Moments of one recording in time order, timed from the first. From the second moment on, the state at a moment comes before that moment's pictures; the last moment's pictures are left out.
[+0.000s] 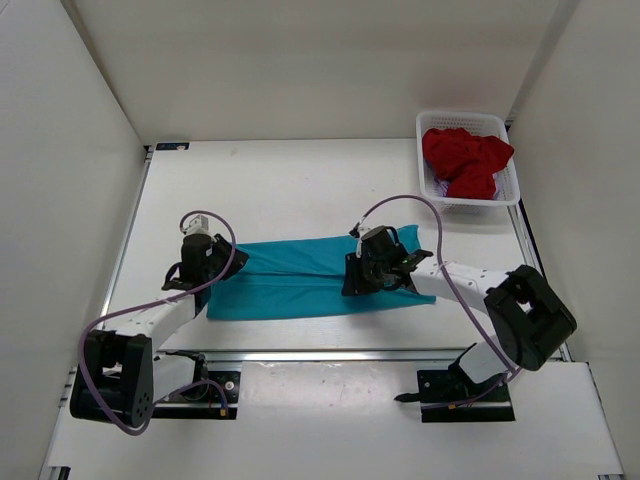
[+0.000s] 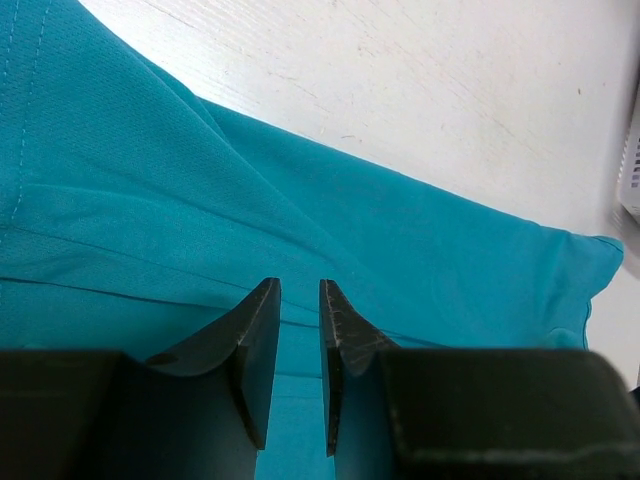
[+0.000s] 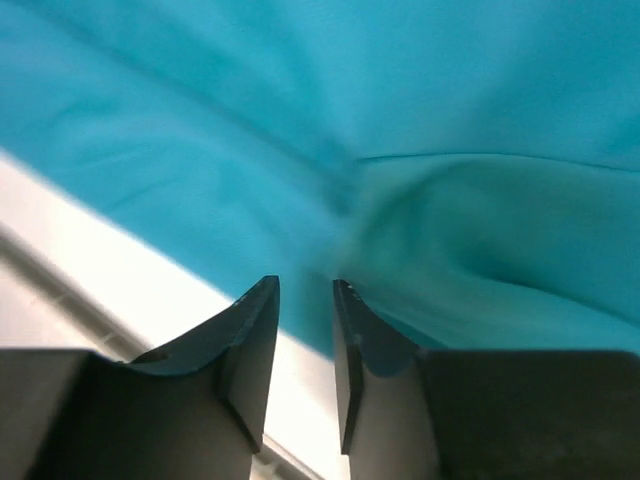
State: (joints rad) left arm -0.15 1.15 0.39 0.19 0.09 -0.72; right arm 0.68 1.49 0.75 -0.17 -0.23 0.47
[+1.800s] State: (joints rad) left arm -0.67 1.34 0.44 0.33 0.12 -0.78; right arm 0.50 1.06 0.52 -0.35 -0.06 0.52
